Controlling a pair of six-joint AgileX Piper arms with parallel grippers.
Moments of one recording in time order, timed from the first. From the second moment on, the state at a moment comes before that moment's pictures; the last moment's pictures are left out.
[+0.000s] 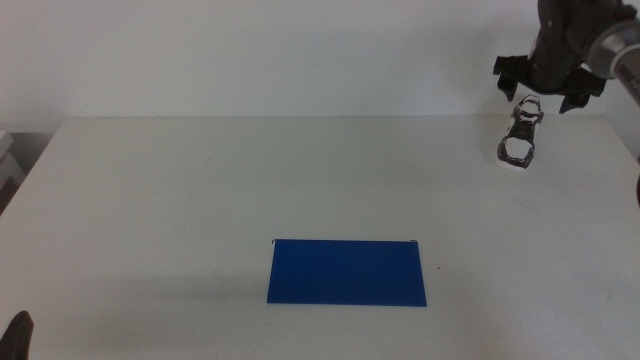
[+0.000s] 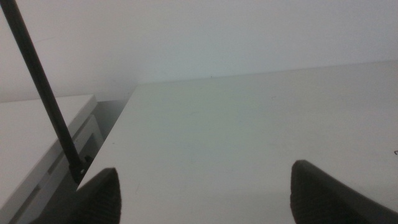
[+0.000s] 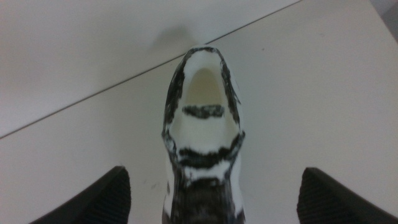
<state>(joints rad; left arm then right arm) 0.04 -0.01 0.03 0.10 0.17 -0.03 0.07 2.43 -2.40 -0.30 1.09 0.63</state>
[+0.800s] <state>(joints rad) 0.04 -0.01 0.03 0.10 0.17 -0.03 0.07 2.55 -2.41 -0.36 0.99 0.73</state>
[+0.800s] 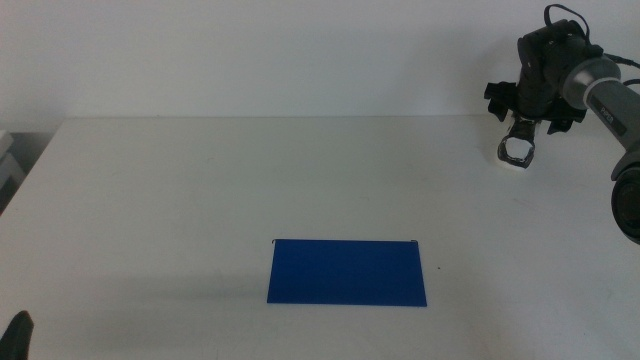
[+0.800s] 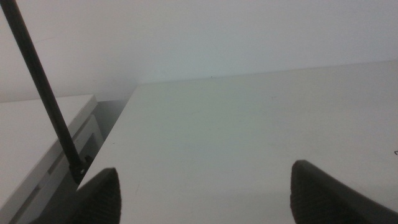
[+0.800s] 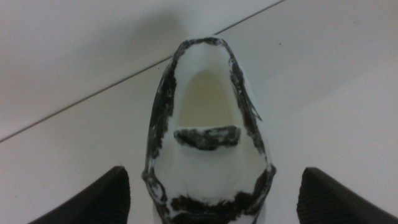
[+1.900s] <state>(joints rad) 0.04 -0.01 0.03 0.10 0.17 -0.03 0.08 2.57 -2.41 -0.39 1.02 0.73</state>
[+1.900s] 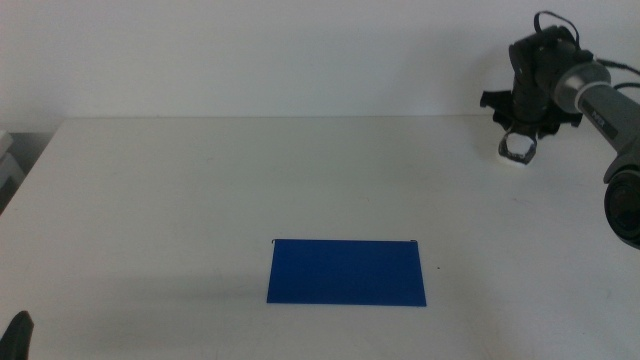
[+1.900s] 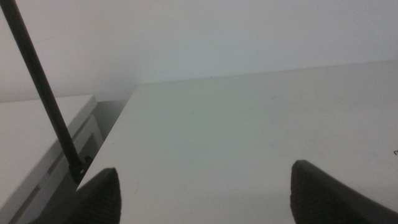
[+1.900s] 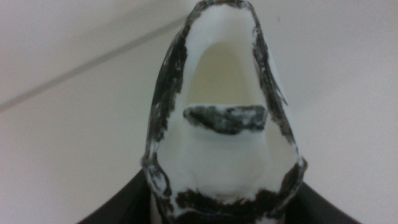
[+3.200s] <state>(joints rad) 0.04 -0.01 0.03 0.10 0.17 -0.03 0.56 1.63 -1.22 -0.72 0.93 1.50</state>
